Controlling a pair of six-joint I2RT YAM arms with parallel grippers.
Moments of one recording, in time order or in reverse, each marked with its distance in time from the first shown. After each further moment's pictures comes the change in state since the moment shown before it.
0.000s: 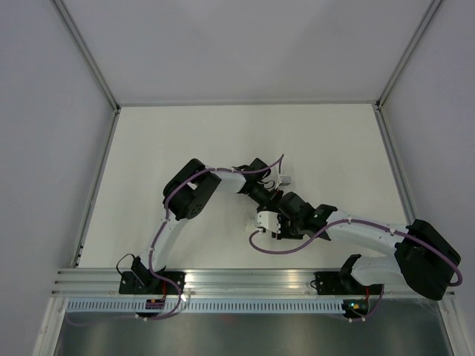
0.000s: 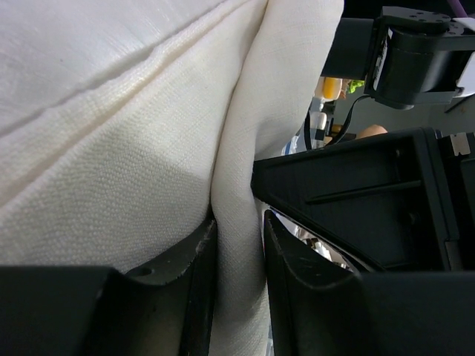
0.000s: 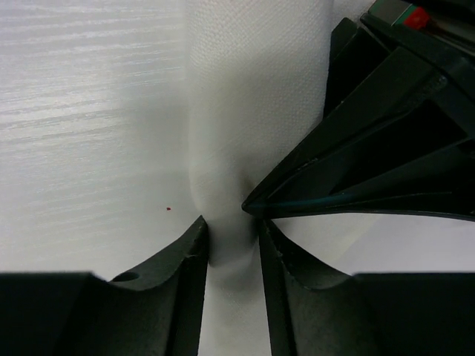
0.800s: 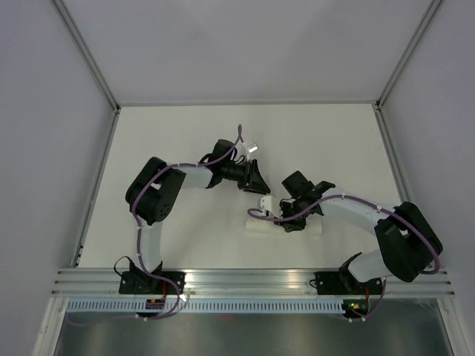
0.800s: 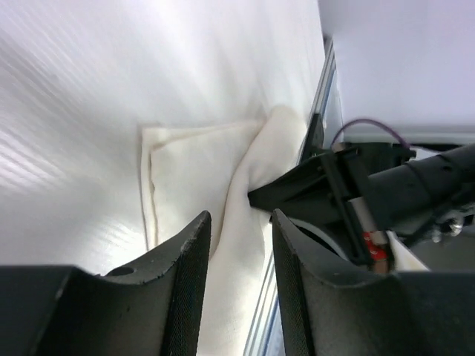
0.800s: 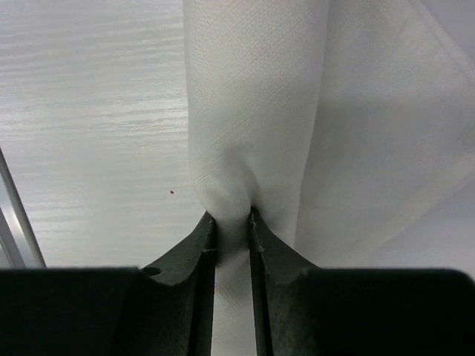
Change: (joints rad) left arm 0.187 -0.264 -0.293 0.469 -0.208 -0.299; right arm -0.205 0.147 0.159 -0.172 -0.281 -0.113
